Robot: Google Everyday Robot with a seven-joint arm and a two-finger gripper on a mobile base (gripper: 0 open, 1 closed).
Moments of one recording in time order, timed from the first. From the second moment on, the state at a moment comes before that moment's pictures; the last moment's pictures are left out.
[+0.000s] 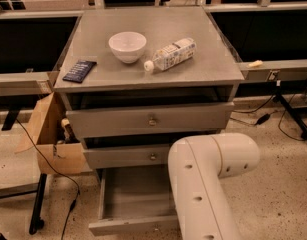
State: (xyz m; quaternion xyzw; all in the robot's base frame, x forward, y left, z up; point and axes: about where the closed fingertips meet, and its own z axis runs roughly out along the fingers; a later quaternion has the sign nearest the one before) arm 0.554 -0.161 0.156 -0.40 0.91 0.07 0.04
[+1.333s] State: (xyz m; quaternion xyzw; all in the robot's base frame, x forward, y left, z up) arm 0.535 -0.207 0.202 -0.16 0.96 0.07 0.20
